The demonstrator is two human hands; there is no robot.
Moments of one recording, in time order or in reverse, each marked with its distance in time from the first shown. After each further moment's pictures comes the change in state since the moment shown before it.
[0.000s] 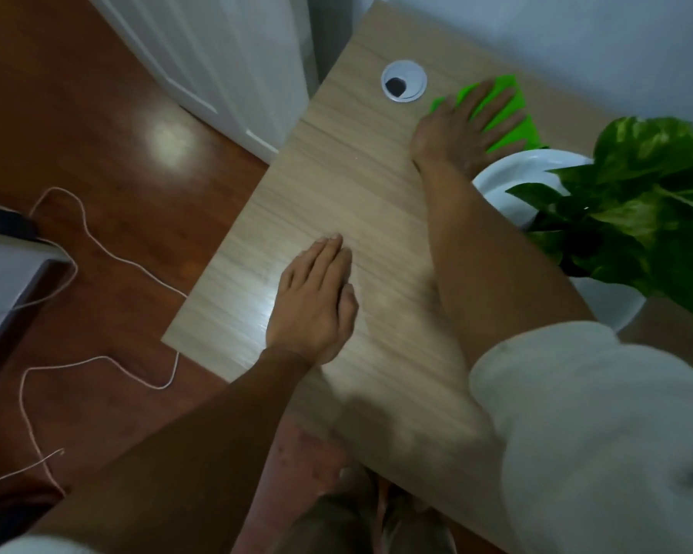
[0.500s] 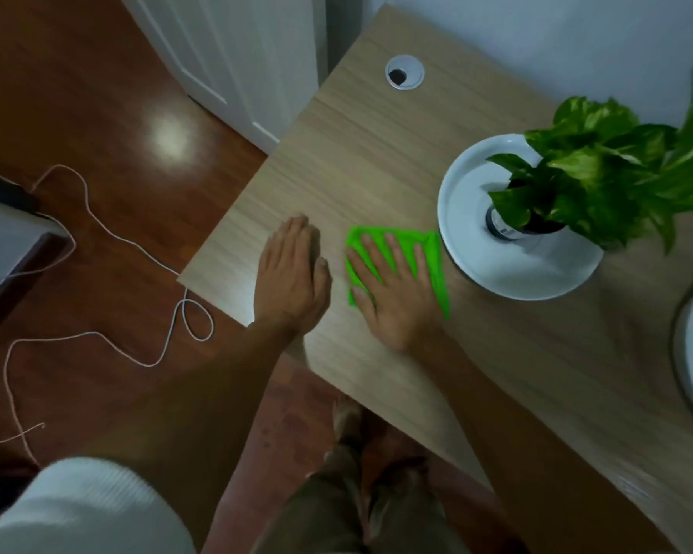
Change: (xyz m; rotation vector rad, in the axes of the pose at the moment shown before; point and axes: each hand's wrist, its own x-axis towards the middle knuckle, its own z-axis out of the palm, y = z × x) left_hand -0.051 -0.005 -0.010 -0.090 0.085 -0.181; right_hand -0.214 0.202 0.006 -0.351 -0.134 -1.122
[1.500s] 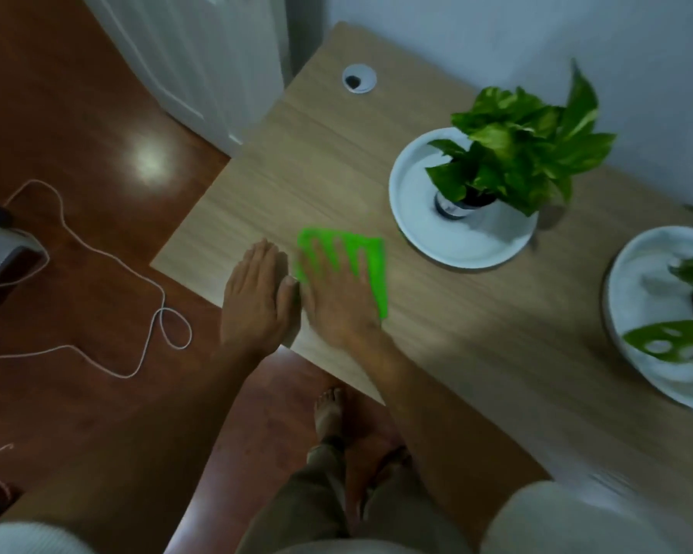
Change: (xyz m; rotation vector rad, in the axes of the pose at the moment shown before) left_hand -0.073 0.000 -0.006 -0.043 -0.010 0.000; right_hand -0.018 -0.062 -0.011 0.073 -0.100 0.101
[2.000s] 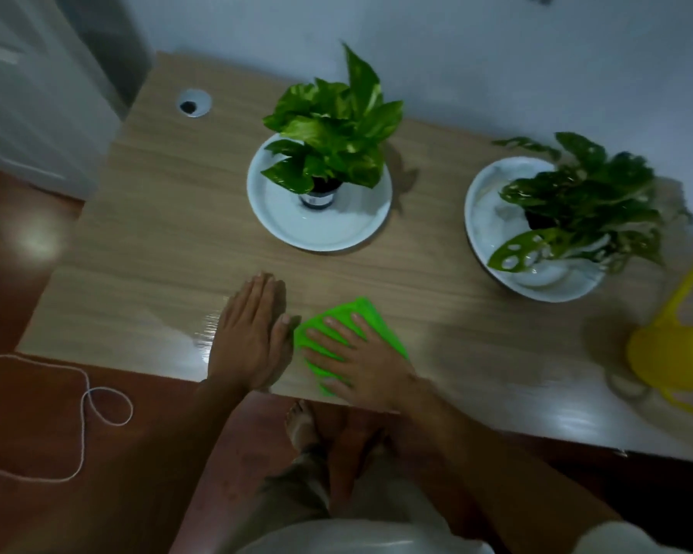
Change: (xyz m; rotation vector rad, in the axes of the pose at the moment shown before) left_hand -0.011 0.100 0.057 0.082 -0.235 0.416; right_hand -0.187 0.144 0.047 -0.098 0.097 -0.174
